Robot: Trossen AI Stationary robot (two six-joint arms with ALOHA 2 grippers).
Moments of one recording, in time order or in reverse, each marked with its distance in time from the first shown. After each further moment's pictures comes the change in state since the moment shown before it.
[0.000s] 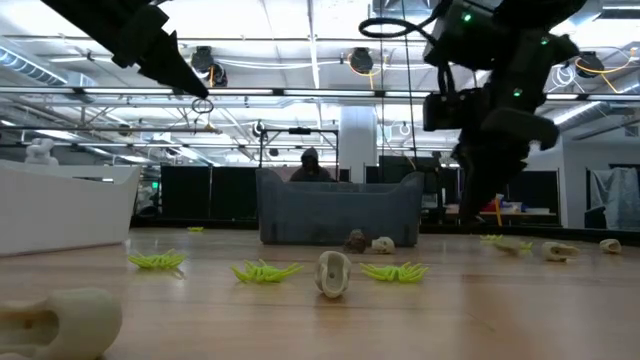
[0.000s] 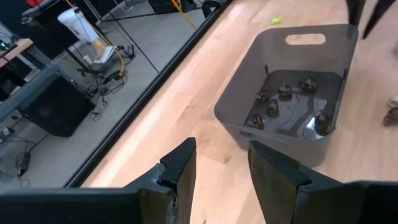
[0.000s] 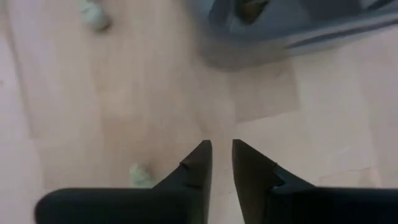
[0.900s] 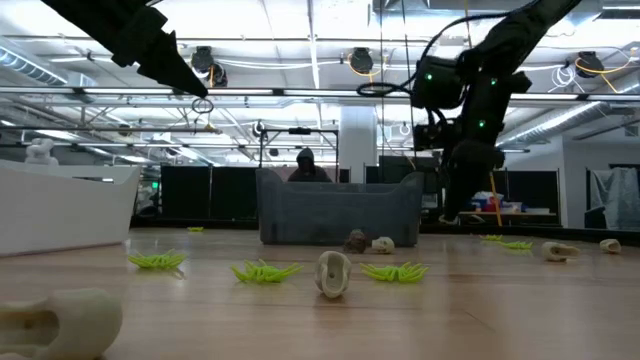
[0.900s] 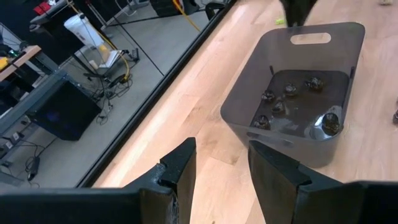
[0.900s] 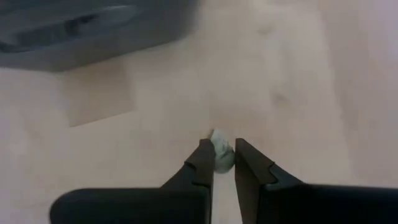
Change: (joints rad) left arm 0.001 -0.010 0.000 -0.010 -0.018 0.029; right arm -0.431 -0.011 -0.001 -0.015 -0.107 -0.369
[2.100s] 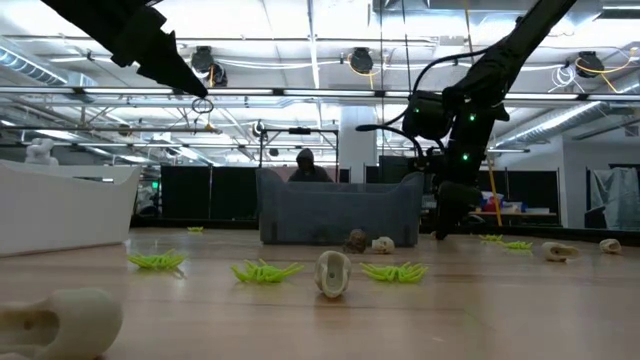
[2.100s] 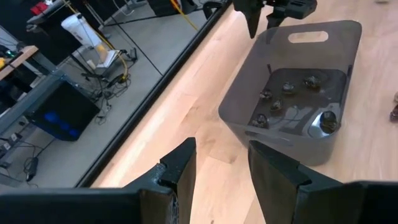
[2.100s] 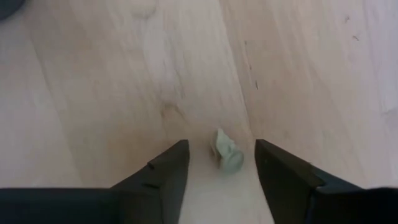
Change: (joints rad) left arm -0.001 0.000 0.000 0.000 0.009 0.006; right arm -0.179 0.156 0.005 0.155 0.130 -0.197
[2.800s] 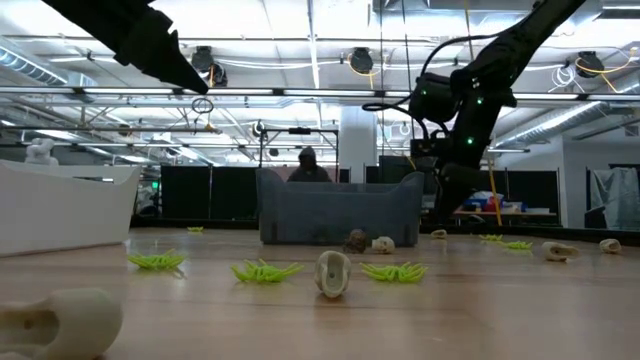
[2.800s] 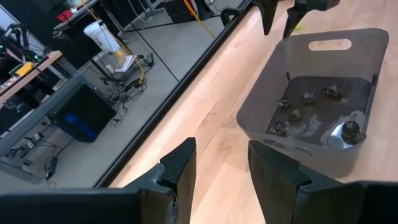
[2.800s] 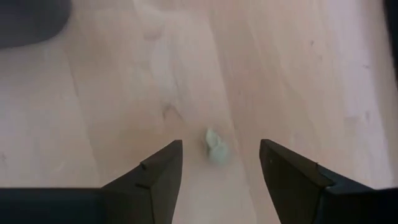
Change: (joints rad) left arm 0.000 0.000 0.000 -0.003 -0.075 -0.004; right arm 0.002 -0.114 -0.003 -0.036 -0.016 -0.022
